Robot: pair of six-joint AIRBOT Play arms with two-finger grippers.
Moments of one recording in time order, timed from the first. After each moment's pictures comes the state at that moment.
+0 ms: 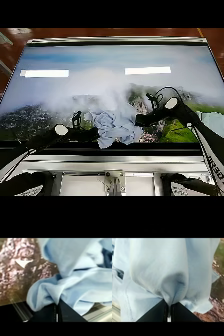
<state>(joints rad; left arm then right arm) -0.53 -1.24 0.53 0.51 -0.55 -1.47 0.14 -1.39 0.87 -0.92 1.07 1.28</state>
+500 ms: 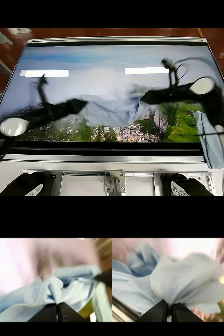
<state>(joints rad) -0.41 -0.75 0.83 0.77 -0.51 -1.45 0.08 -1.10 1.19 -0.89 1.13 1.19</state>
